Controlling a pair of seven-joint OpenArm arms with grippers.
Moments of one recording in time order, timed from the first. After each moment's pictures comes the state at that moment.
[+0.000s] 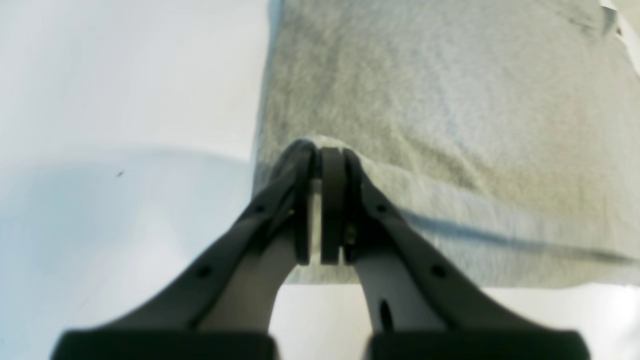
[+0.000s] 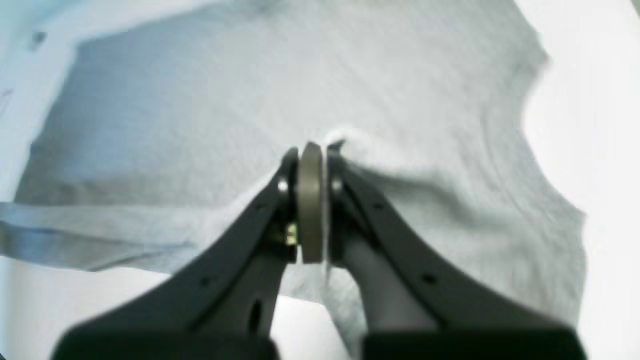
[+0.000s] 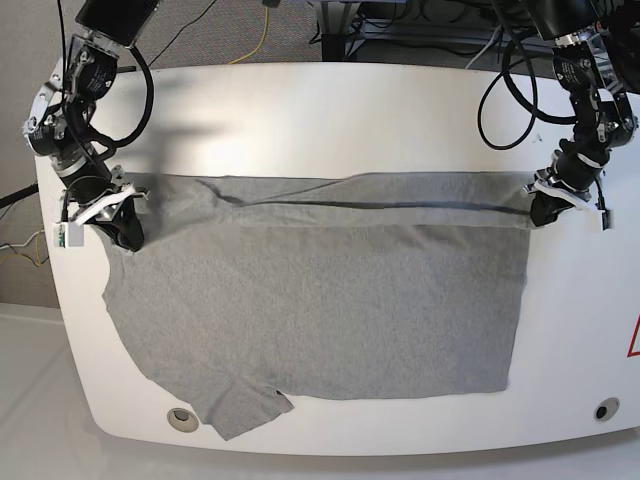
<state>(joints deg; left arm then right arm) 7.6 -14.8 -29.9 91.0 -39.3 -20.0 46.7 -4.4 13.7 33.5 95.5 44.0 30.6 -50.8</state>
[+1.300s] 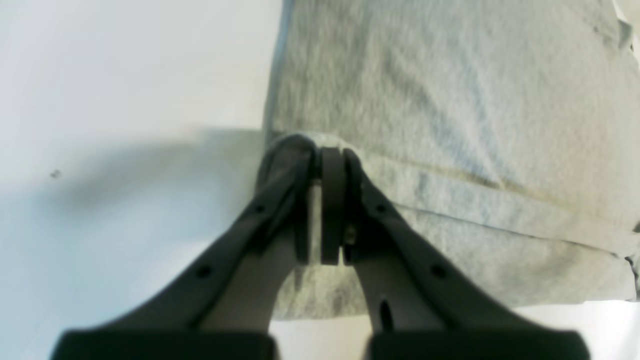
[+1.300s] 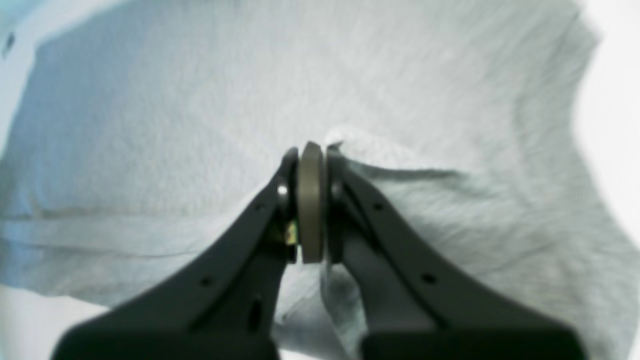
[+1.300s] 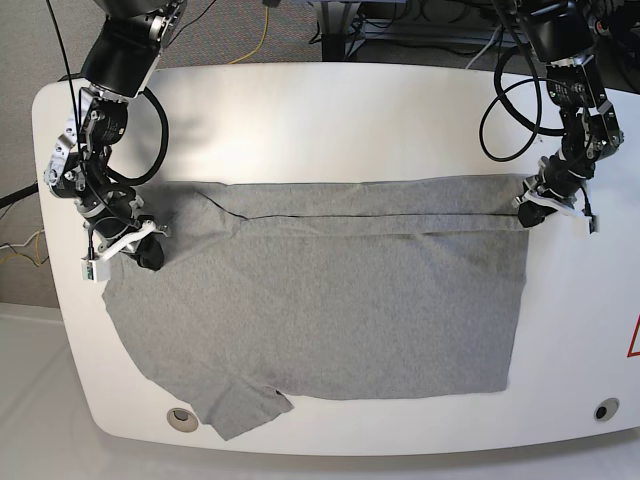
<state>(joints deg) 2.0 -14.9 -27.1 78.1 -38.9 -20.0 43.7 7.5 13.4 27.9 78.8 34.9 30.6 -48.8</state>
